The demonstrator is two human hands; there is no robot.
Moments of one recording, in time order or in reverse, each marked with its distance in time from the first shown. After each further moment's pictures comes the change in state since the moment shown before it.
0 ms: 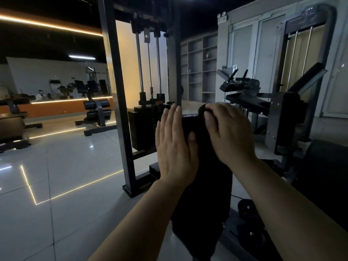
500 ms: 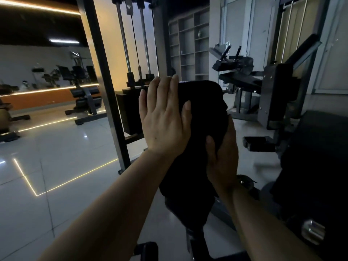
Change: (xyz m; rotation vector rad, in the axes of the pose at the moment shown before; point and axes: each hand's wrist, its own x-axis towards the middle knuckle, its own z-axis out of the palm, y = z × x) left_hand 0.001 -0.002 0.008 0.341 -0.033 0.107; right_hand -0.117 0.011 0.040 0.547 0.181 0.330
